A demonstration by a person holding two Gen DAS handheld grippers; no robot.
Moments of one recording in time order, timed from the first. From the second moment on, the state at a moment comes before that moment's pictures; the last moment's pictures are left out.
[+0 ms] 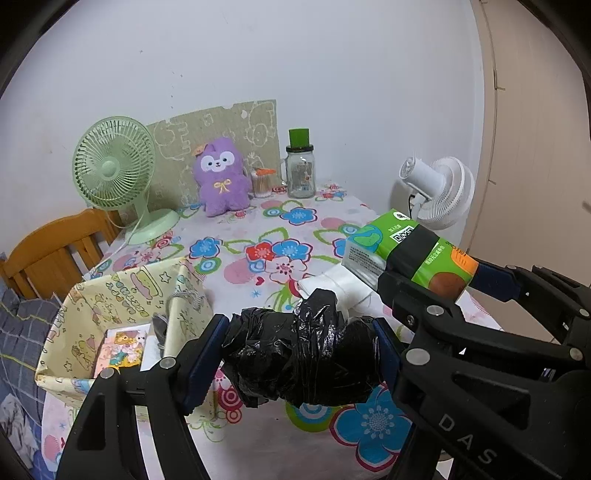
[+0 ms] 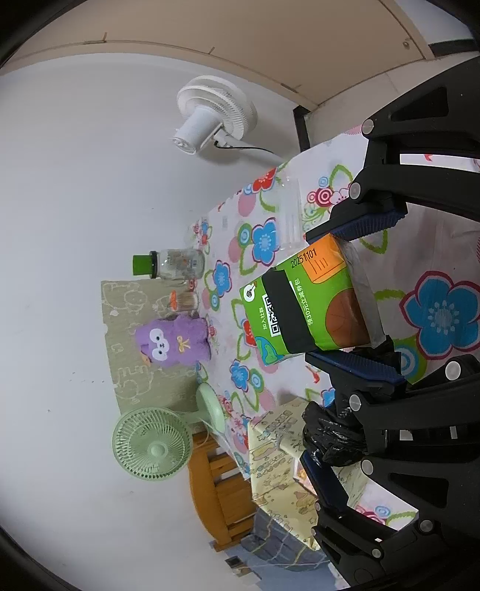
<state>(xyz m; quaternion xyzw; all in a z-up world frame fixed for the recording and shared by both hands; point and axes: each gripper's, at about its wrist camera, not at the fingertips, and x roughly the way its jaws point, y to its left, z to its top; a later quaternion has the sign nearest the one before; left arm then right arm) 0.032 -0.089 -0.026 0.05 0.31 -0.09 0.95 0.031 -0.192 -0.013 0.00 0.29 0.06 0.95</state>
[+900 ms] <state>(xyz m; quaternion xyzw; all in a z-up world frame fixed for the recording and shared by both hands) 0.018 -0.057 0.019 0.05 0.26 -0.08 0.96 0.012 -0.158 0.038 -0.01 0.25 0.07 0.97</state>
